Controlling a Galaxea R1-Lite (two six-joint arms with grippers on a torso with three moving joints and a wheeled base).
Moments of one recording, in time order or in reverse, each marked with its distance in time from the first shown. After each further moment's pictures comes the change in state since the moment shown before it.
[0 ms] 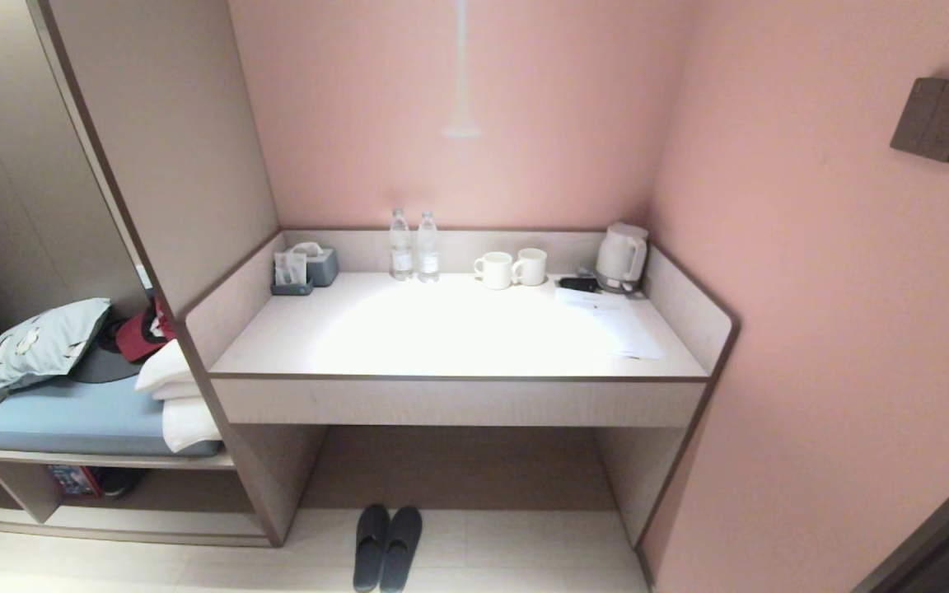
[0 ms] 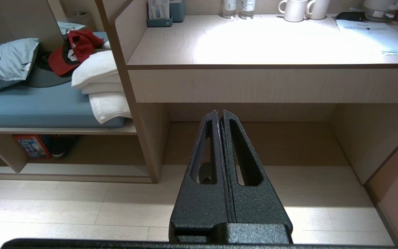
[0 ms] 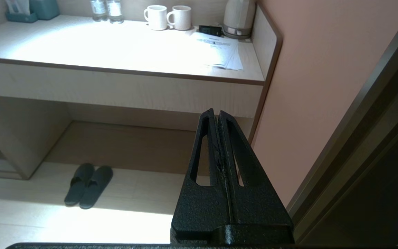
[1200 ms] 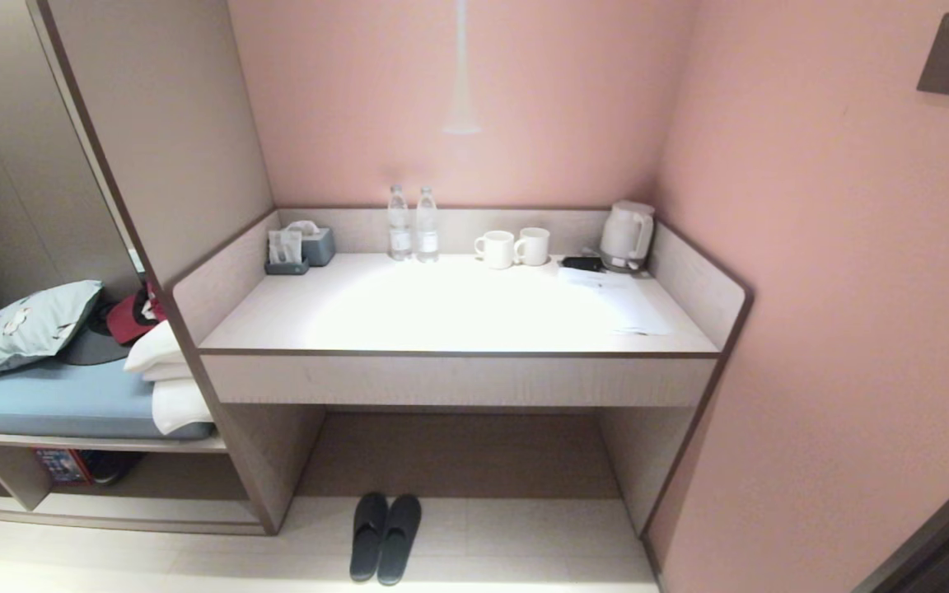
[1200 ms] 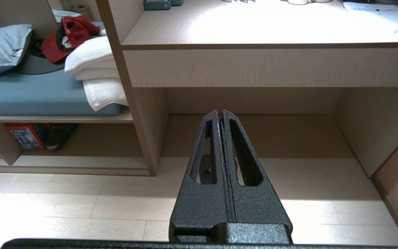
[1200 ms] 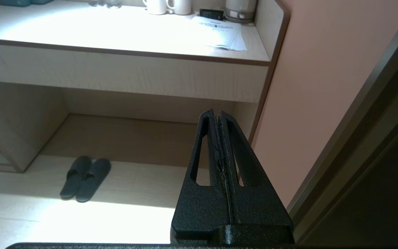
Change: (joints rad) left arm 0.000 0.000 0.000 0.000 0.000 0.000; right arm -0.001 0.000 -0.002 0.000 -0.002 0.003
